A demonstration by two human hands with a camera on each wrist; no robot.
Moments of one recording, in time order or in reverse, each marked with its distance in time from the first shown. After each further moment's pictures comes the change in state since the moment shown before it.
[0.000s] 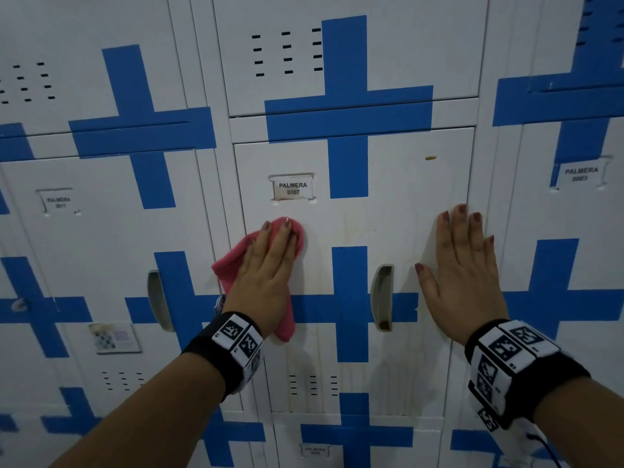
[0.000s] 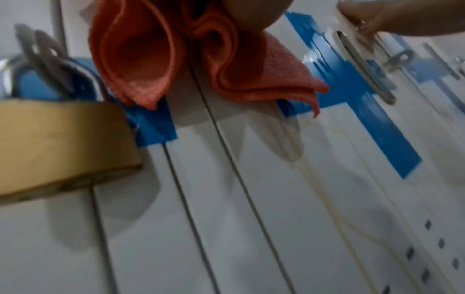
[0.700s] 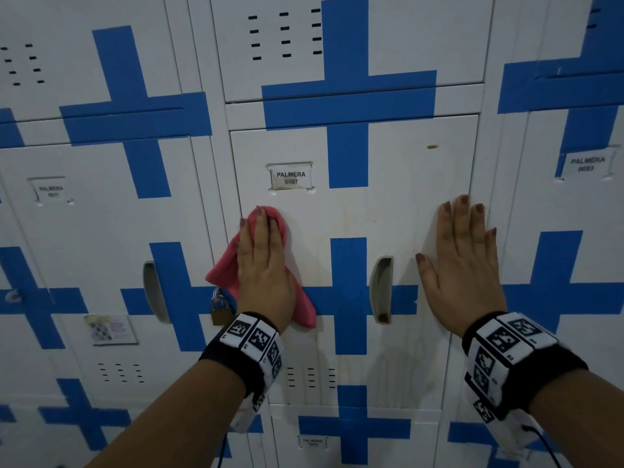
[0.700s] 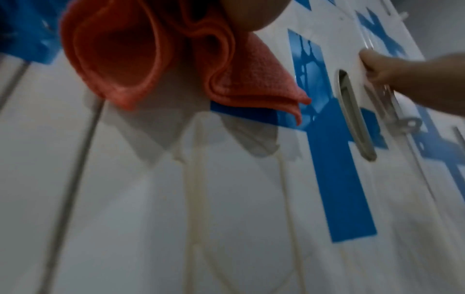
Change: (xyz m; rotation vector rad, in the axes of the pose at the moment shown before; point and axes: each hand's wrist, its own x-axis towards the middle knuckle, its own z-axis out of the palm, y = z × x) left_hand 0.003 0.026 0.011 -0.206 0.142 -0.364; right_hand 0.001 -0.001 0.004 0.013 0.025 0.009
